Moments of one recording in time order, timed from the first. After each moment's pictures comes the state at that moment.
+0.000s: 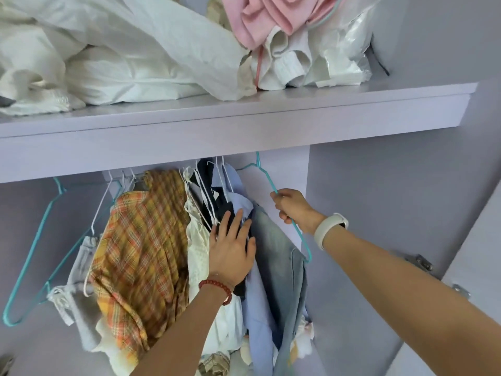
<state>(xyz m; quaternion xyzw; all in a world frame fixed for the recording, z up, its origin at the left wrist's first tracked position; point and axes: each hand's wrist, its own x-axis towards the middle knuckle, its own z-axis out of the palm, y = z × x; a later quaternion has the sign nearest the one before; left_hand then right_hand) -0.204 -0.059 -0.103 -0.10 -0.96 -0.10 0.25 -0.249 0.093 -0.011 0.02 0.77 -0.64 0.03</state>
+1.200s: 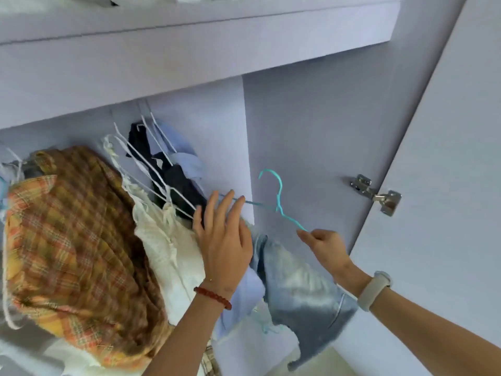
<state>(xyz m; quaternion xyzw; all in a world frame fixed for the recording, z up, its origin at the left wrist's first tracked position) -0.154 -0.025 -0.118 -0.24 -0.85 -0.27 0.38 -0.105 0.160 -0.151 0.25 0.83 -0.49 -0.10</state>
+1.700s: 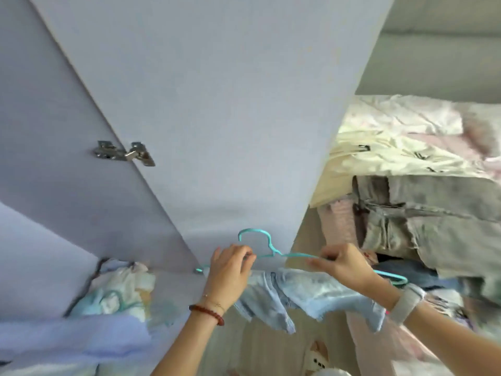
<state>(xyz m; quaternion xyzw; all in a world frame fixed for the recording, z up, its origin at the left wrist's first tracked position) 0.031 0.155 -0.244 -0.63 -0.72 -0.25 -0.15 0.257 0.244 -0.207 0.55 0.74 -0.37 -0.10</state>
